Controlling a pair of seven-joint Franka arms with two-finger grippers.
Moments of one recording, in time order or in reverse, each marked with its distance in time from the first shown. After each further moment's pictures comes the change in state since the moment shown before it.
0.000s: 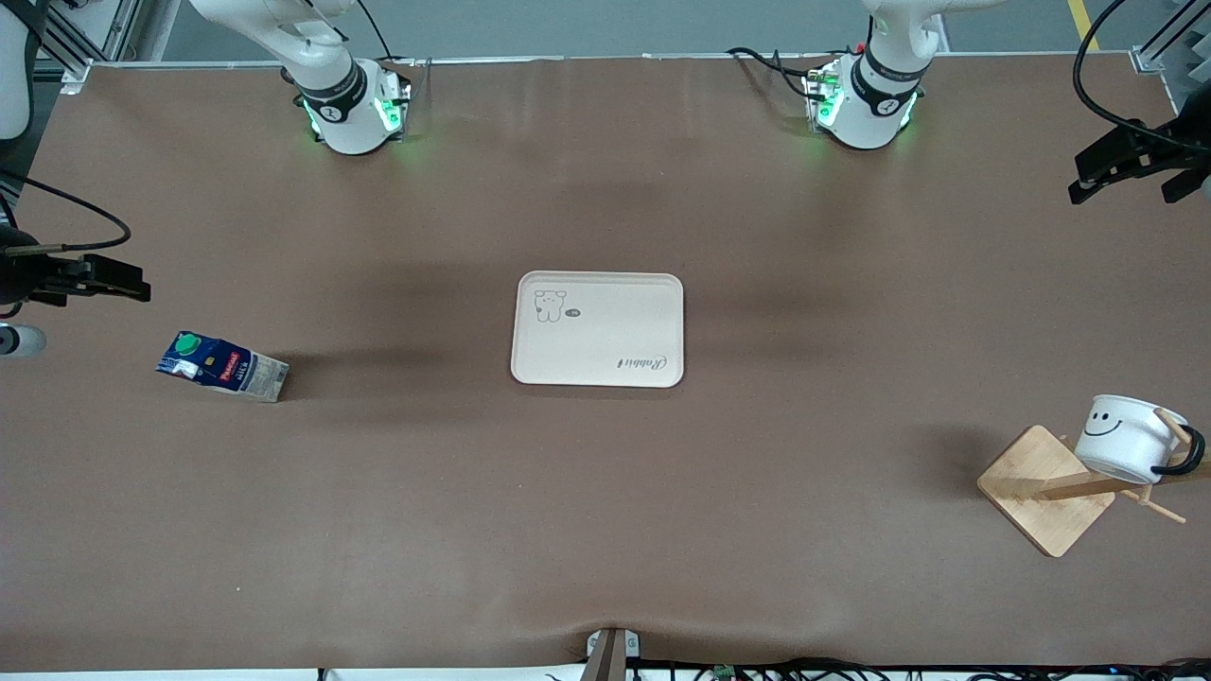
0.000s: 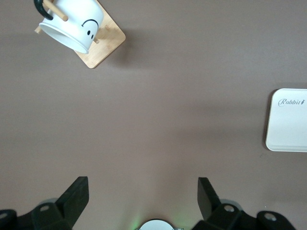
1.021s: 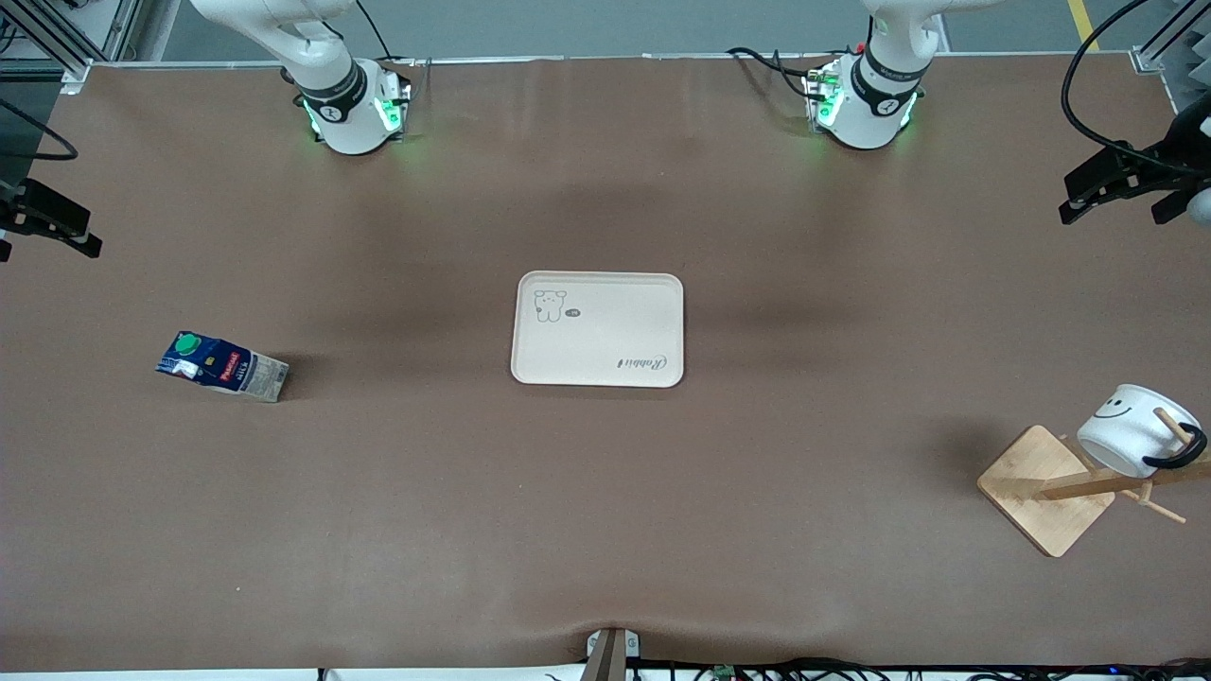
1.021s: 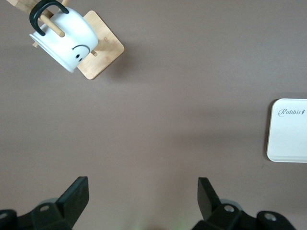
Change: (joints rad) left arm 0.011 0.001 -0.009 -0.042 0.000 0.086 -0.001; right arm -0.003 -0.241 0.012 -0.163 0.003 0.146 0.007
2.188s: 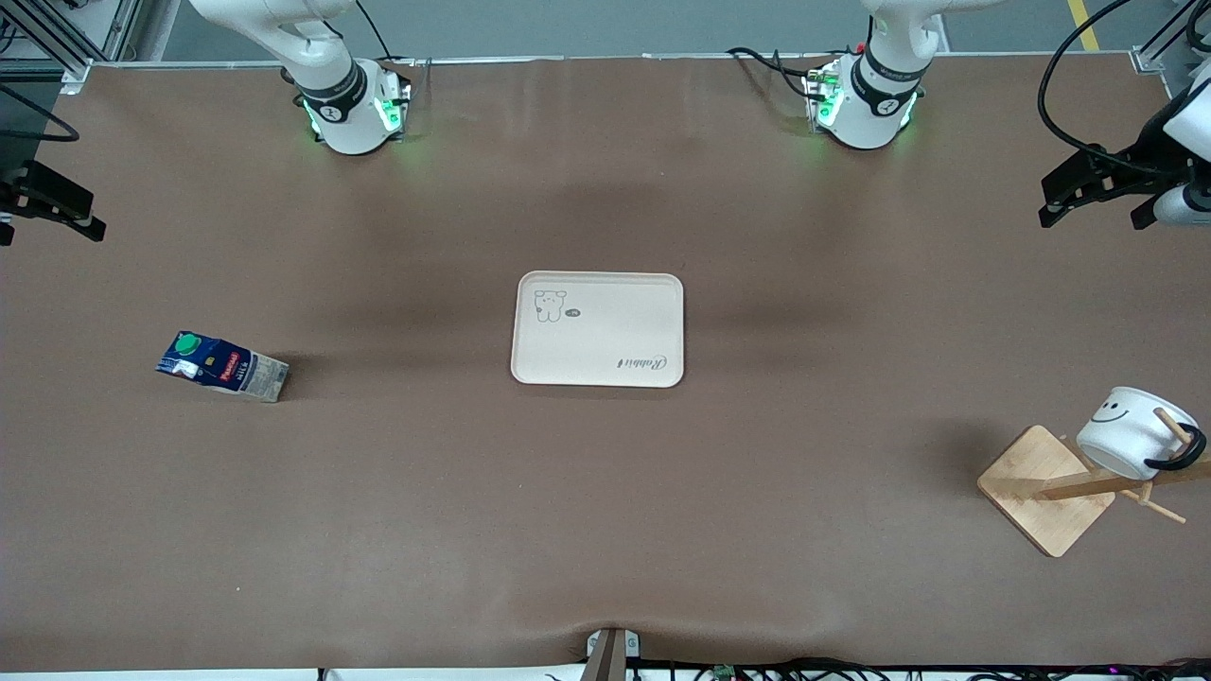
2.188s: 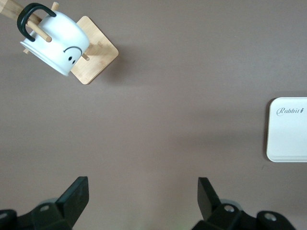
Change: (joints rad) left arm -0.006 -0.011 -0.026 -0.030 0.003 0.029 0.001; right arm 0.017 0.000 -0.003 0.022 0.000 -0.071 0.018
